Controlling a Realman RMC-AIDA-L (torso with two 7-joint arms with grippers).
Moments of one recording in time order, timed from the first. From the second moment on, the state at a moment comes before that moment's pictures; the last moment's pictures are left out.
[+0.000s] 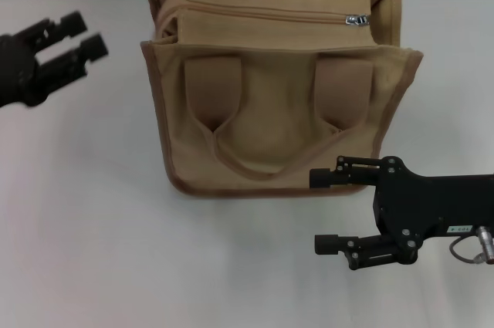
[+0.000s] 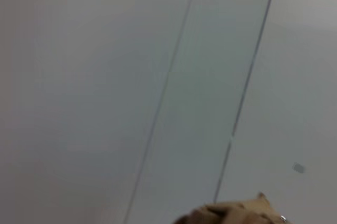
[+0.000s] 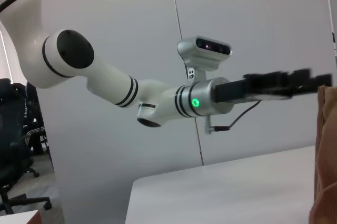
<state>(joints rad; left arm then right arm) -0.45 -1.99 0.38 0.53 1.81 1.78 -1.29 0.51 2.08 -0.72 -0.50 -1.99 -1.88 1.03</state>
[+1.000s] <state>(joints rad) -0.43 -2.02 0.82 0.55 1.88 1.92 -1.03 0.55 2.08 -0.73 -0.44 -2.00 -1.81 1.01</state>
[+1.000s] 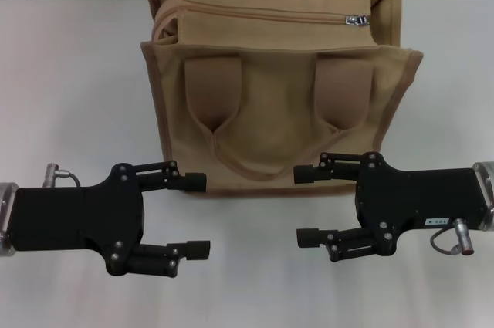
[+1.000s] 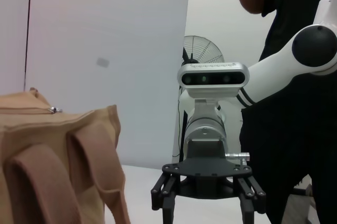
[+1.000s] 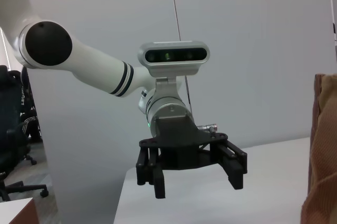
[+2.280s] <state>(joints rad) -0.44 -2.02 0.83 0.55 1.90 1.91 -1.04 0.55 2.08 -0.74 -0.44 -1.99 -1.82 1.01</state>
